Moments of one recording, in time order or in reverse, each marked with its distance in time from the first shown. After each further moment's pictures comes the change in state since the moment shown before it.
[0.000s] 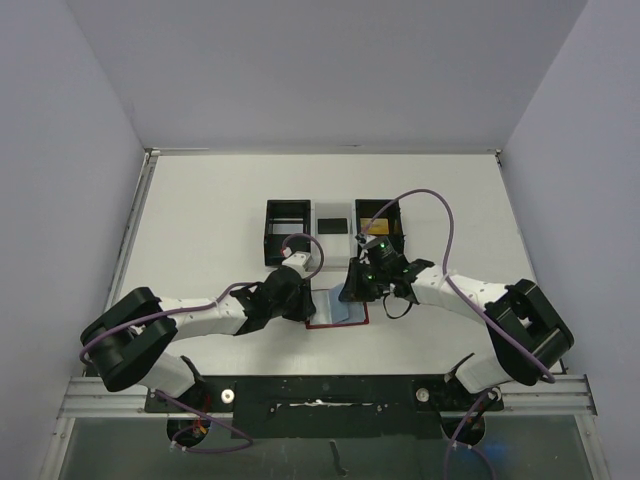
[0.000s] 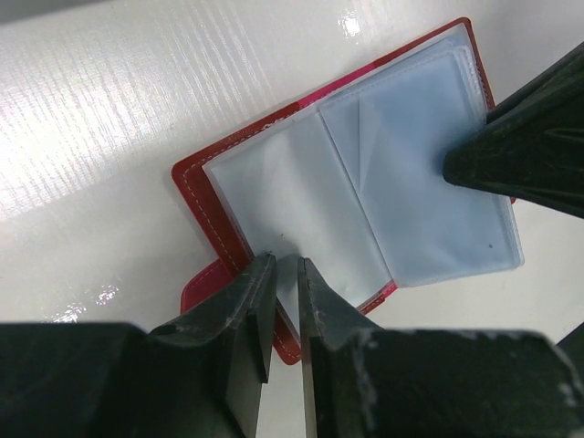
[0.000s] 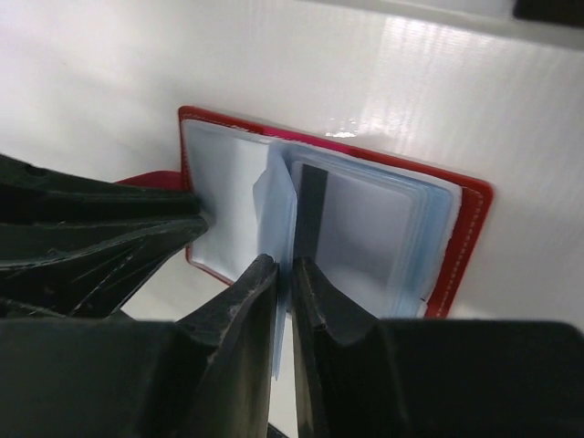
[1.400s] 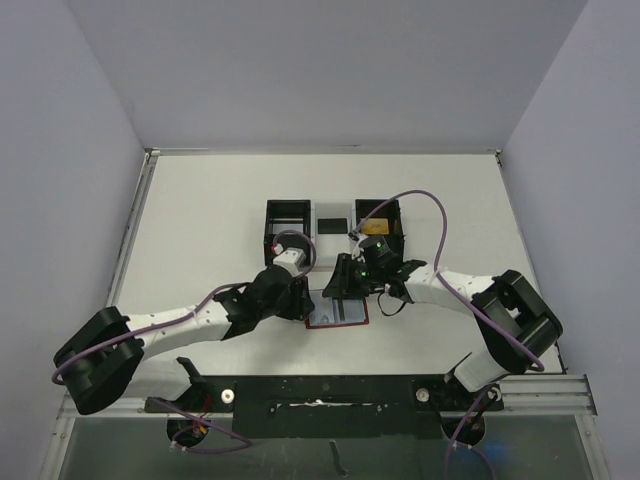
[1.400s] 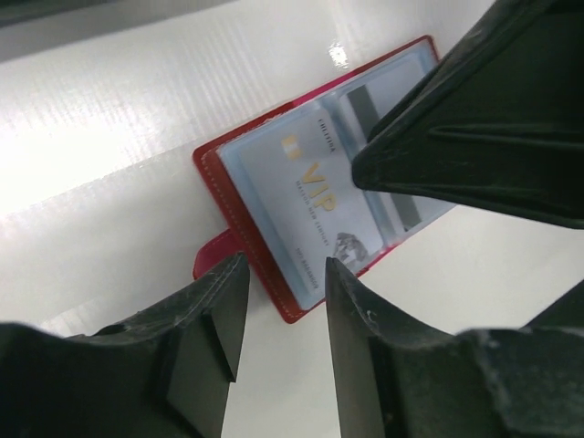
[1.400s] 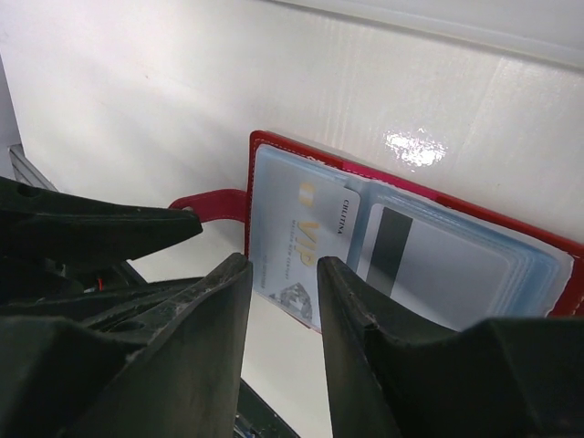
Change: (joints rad) left arm 0.001 -0.174 -0.021 -0.113 -0.039 0.012; right arm 0.012 0.073 0.006 0.185 -0.122 0.082
